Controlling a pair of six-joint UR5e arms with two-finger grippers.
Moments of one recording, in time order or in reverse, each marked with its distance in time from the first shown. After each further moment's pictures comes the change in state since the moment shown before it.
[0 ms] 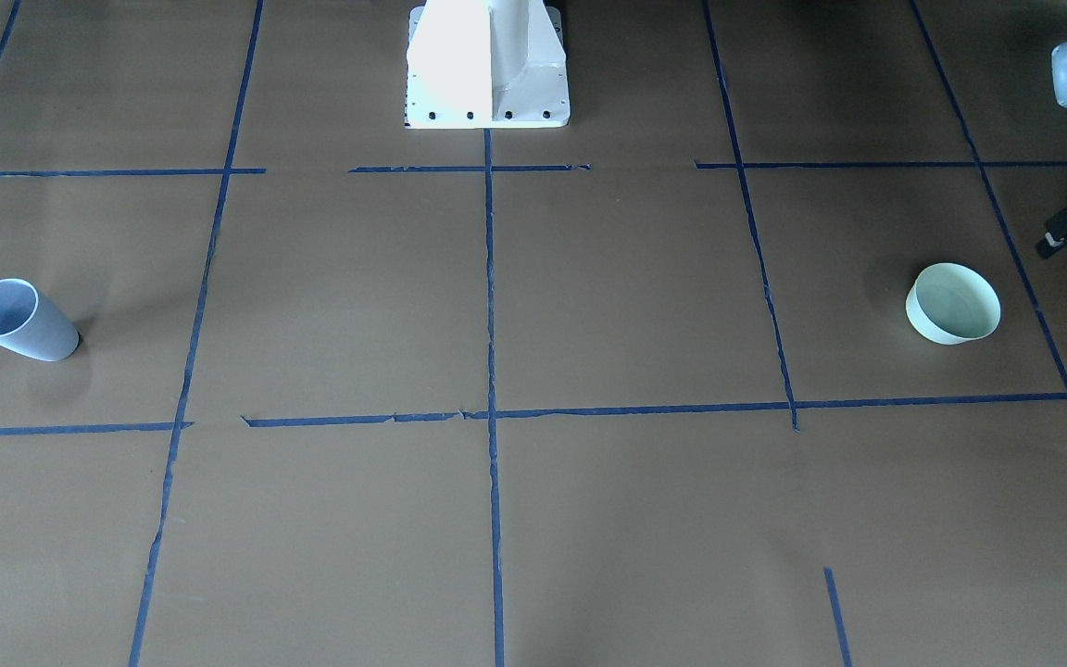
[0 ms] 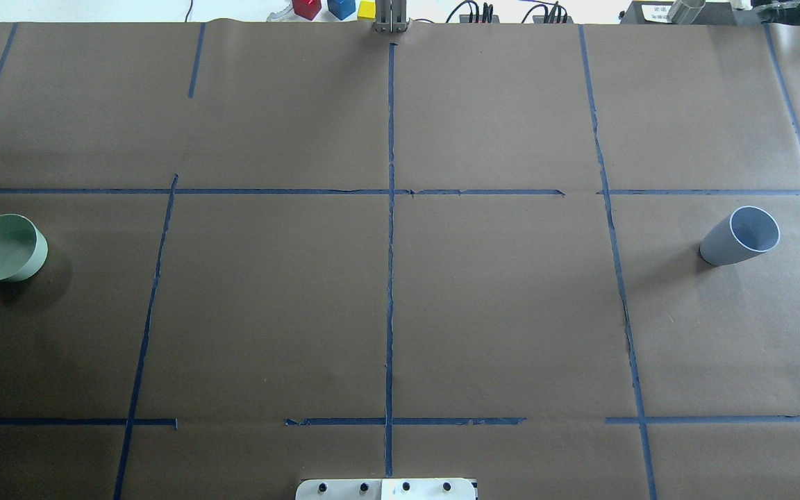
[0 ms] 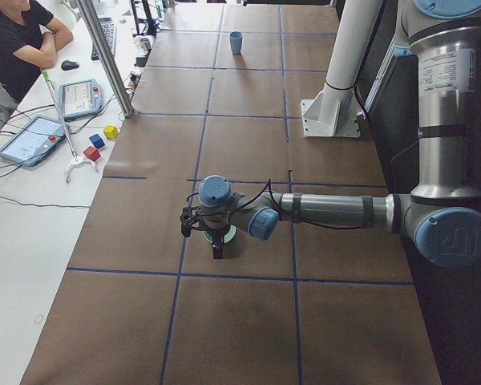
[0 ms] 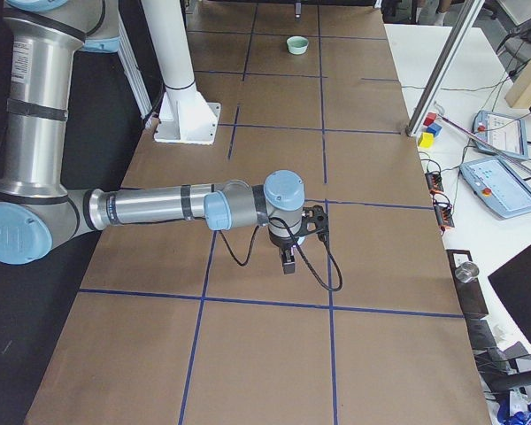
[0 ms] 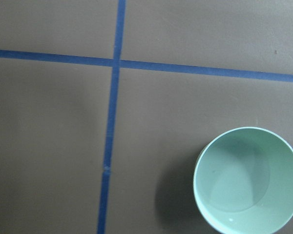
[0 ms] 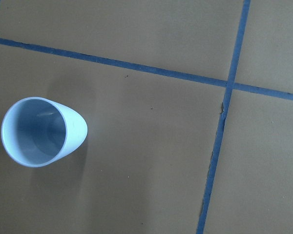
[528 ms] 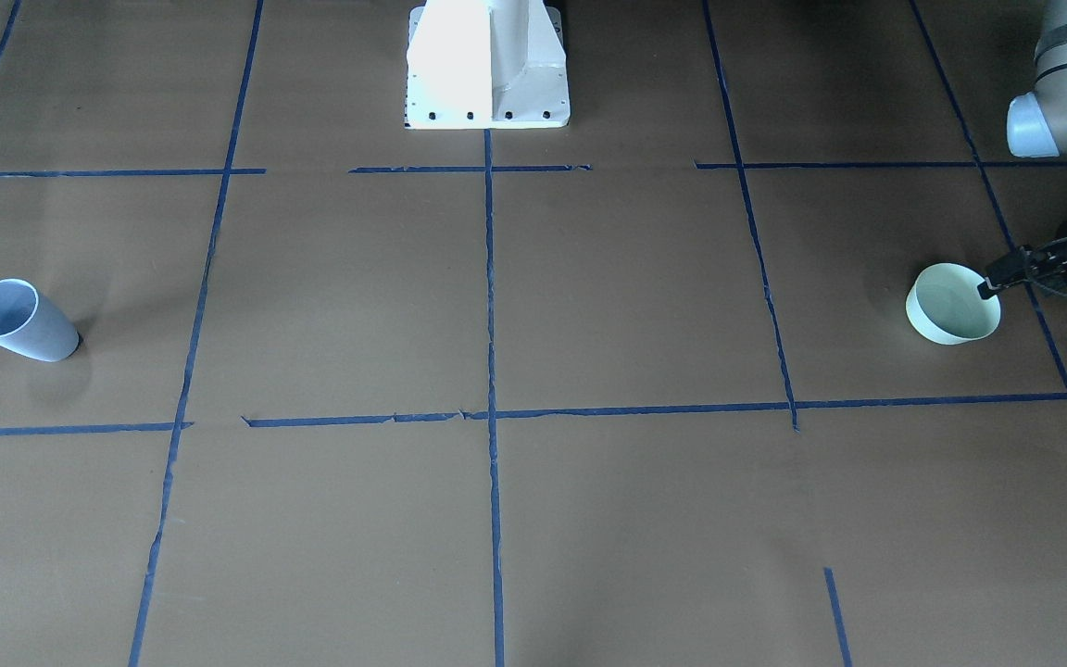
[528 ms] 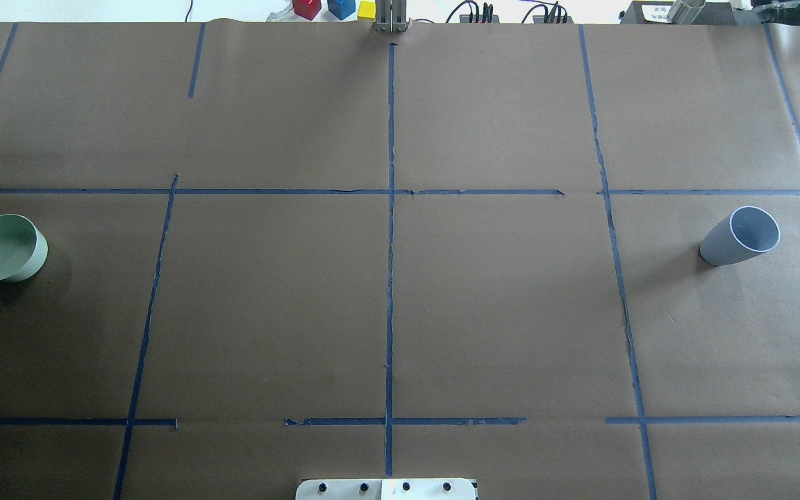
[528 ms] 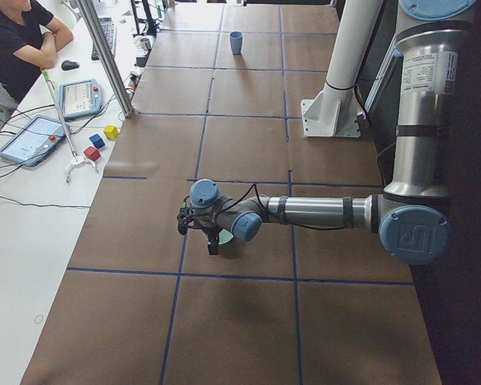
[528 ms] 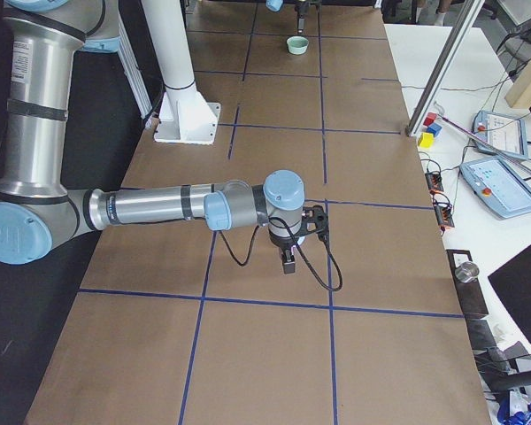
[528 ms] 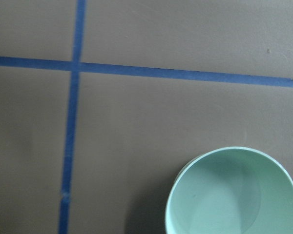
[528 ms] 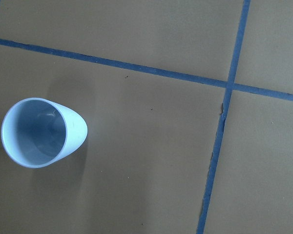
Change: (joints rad) left arm 0.109 -0.085 0.141 -0.091 0.001 -0.071; right arm -0.001 0.000 0.000 0.002 -0.001 0.001
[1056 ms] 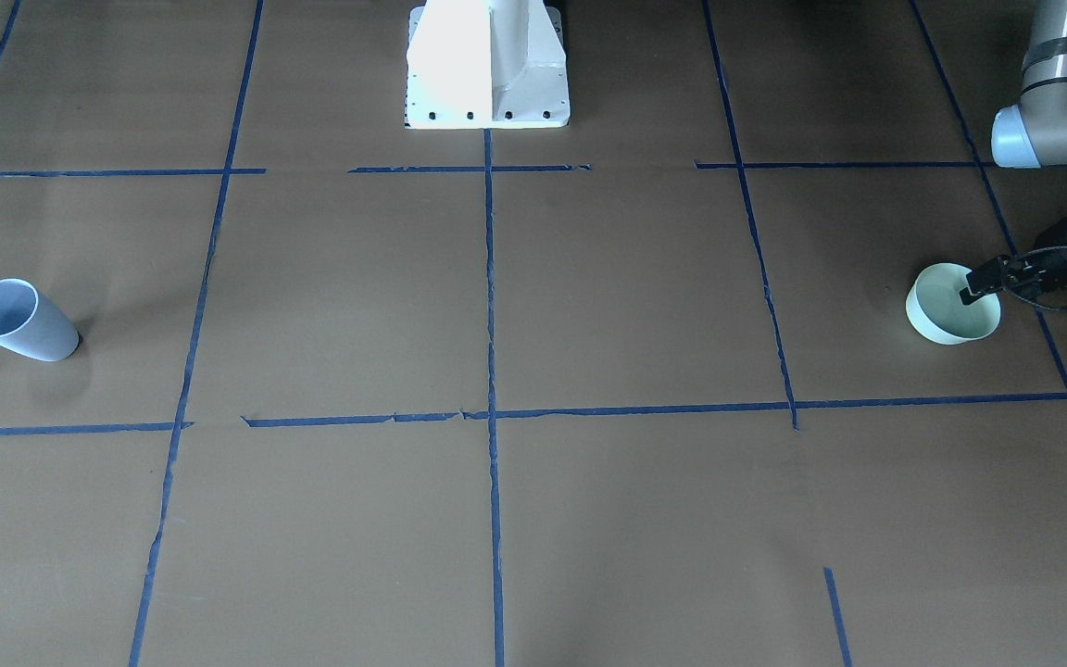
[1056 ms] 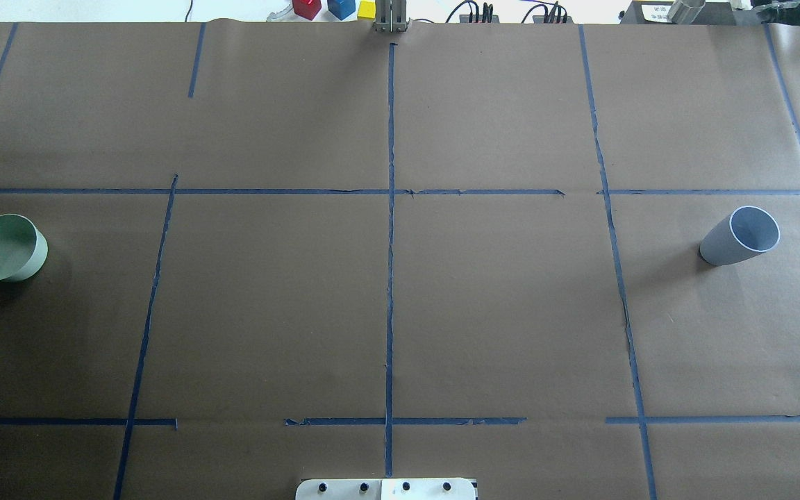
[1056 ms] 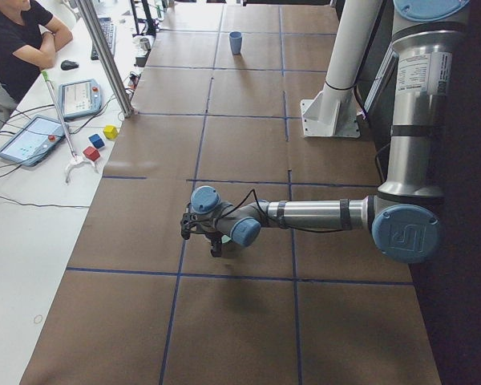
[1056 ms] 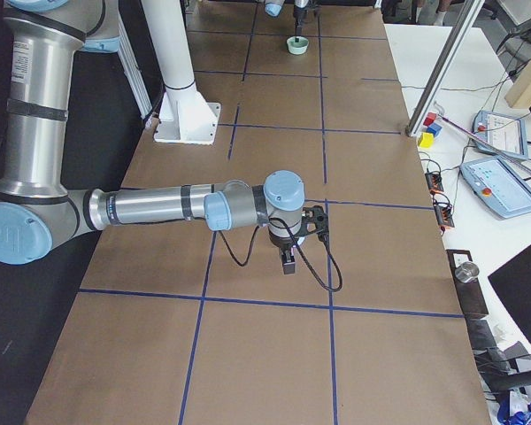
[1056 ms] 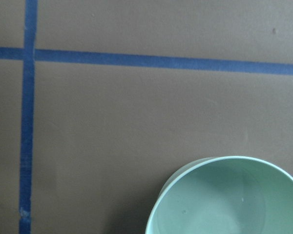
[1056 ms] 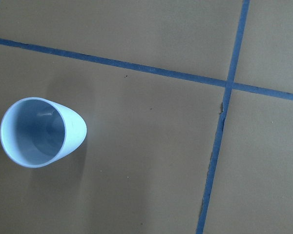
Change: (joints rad) left arm 0.026 -0.004 0.044 -0.025 0.001 -0.004; right arm 0.000 0.000 -0.001 -0.001 0.000 0.000
